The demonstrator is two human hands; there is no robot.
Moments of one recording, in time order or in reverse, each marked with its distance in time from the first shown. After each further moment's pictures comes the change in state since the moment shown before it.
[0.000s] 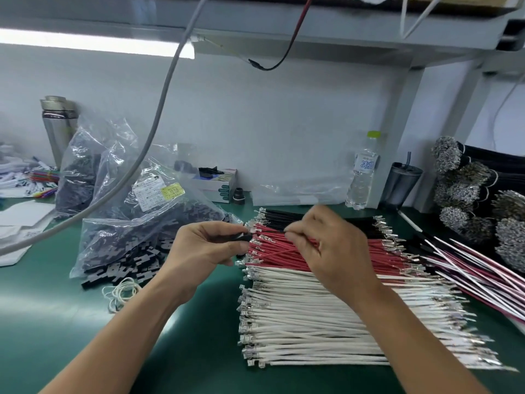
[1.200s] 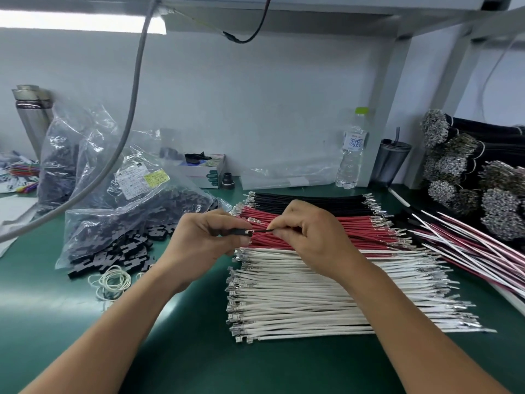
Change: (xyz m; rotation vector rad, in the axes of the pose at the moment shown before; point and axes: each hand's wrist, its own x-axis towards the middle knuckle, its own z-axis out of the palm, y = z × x) left_hand -0.006 -0.003 0.016 0.228 -0.129 0.161; right_hand -0.006 0.008 0.008 0.255 -0.294 0.202
